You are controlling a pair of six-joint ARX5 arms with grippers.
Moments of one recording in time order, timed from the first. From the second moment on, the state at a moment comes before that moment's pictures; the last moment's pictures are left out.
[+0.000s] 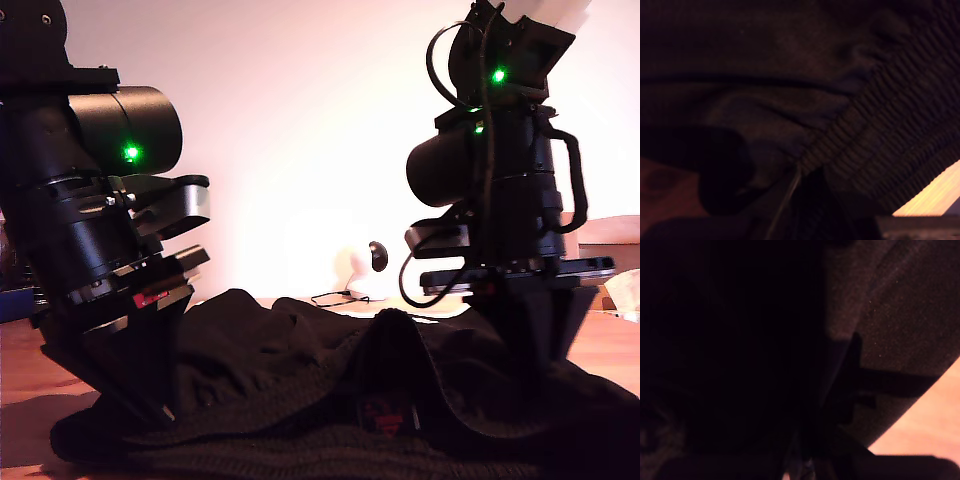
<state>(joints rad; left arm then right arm) -0.56 1.63 0.82 -0.44 0.22 0.00 0.46 1.94 1.31 -1.05 0.03 0.08</state>
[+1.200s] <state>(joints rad) -0.55 1.63 0.84 -0.53 0.08 0.13 0.43 1.93 1.48 -1.32 0.29 0.03</state>
